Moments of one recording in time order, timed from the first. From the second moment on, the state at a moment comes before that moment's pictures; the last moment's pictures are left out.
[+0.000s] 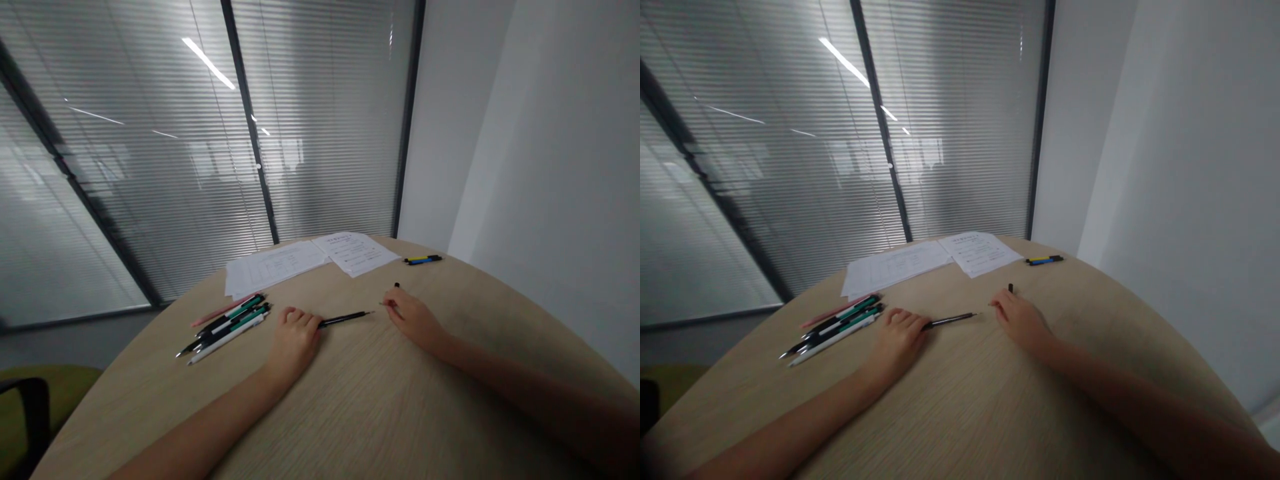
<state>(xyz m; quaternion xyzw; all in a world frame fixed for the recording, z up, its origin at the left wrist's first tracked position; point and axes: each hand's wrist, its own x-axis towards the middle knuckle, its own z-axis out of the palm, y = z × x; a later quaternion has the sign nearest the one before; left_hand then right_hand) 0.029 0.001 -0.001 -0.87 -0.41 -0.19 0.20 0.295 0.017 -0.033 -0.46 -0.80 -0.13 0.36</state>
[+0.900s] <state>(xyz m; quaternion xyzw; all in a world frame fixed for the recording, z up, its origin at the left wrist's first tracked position) 0.025 0.006 0.001 -0.87 -0.37 -0.19 0.25 0.287 0.010 -0.027 -0.33 -0.86 -0.14 0.36</state>
